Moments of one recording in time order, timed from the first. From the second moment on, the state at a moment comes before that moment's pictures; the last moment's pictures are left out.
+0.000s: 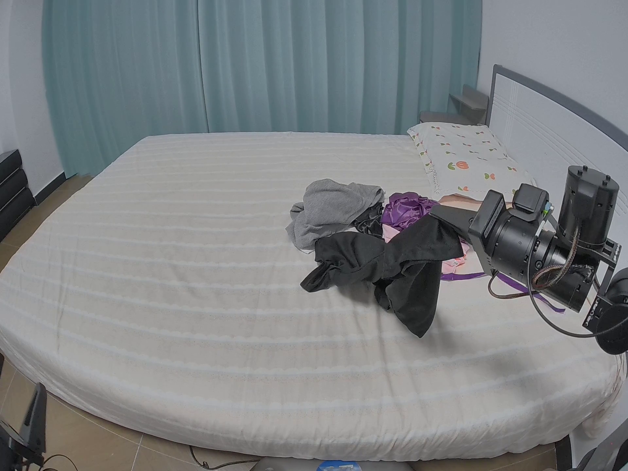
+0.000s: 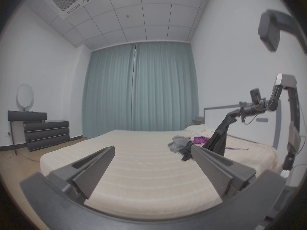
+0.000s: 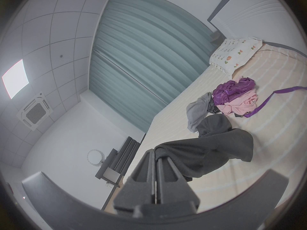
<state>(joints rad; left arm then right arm) 0.00 0.09 -0.16 -0.05 -0.06 -0.01 0.54 1.60 -0.70 -0.82 0.05 0.86</state>
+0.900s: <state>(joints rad) -0.20 1.23 -0.31 -0.34 -0.32 -0.08 0.62 1.47 -0.72 -0.84 0.05 0.81</state>
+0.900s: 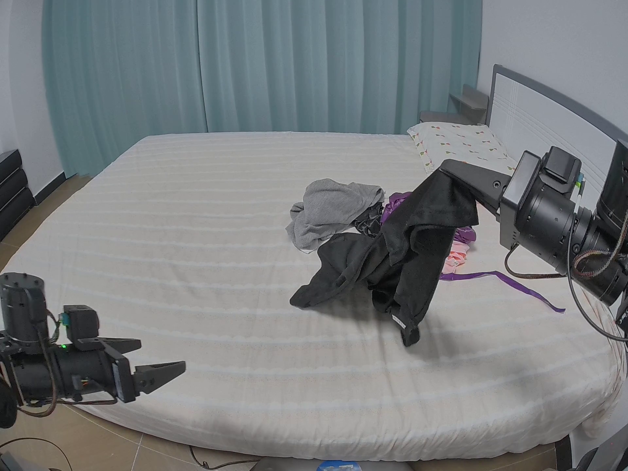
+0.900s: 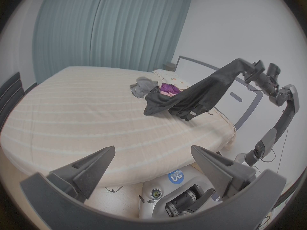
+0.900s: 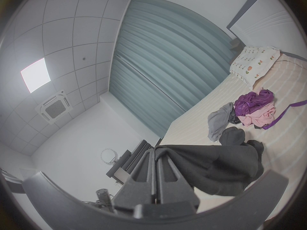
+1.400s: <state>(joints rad) -0.35 1.86 -0.35 -0.85 -0.21 -0.09 0.64 1.46 -0.74 -0.86 0.06 0.79</state>
